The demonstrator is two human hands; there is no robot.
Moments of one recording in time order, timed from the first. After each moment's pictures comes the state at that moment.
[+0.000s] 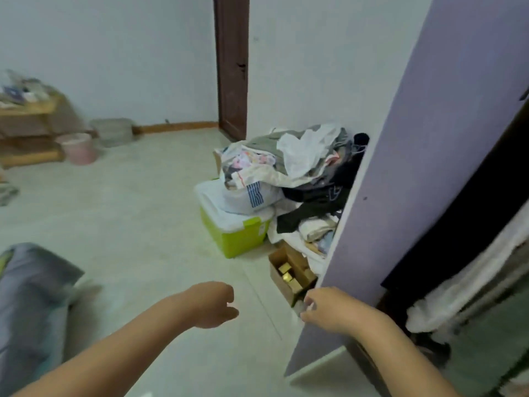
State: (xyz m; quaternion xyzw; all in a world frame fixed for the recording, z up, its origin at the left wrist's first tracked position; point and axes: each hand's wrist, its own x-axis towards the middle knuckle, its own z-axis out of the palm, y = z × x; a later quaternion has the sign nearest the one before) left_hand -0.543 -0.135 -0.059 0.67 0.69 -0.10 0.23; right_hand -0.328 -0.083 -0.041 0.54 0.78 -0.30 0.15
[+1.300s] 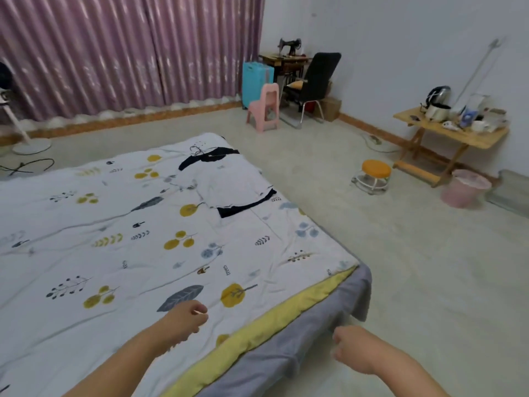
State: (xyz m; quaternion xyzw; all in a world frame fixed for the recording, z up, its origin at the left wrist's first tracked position) left_hand -1.079 -0.452 -0.185 -0.23 0.83 0.44 0.24; right_hand -1.102 -0.136 -0.134 -0.06 0.93 -0.03 0.37
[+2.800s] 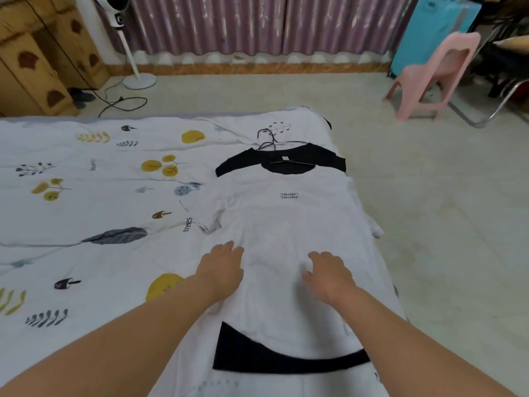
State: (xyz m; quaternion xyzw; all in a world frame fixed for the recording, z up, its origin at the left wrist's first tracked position) left_hand -1.763 -0.636 -0.420 -0.27 0.94 0.12 0.19; right_hand -1.892 -0.474 -0.427 -0.30 0.92 -0.03 0.26
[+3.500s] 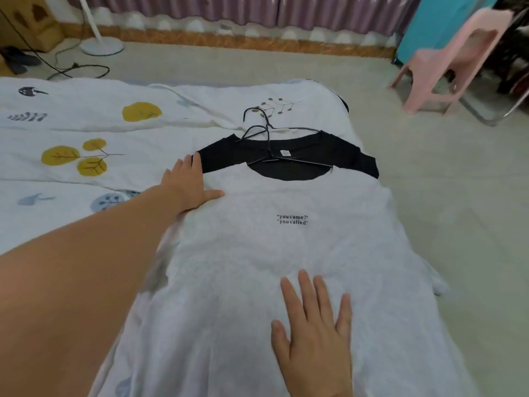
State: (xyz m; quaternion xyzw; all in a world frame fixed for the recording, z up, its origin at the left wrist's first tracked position) left_hand -1.970 -0.855 -0.527 -0.36 0.93 0.07 0.06; right_hand -1.936 -0.537 -0.581 -0.37 0.92 -0.12 -0.03
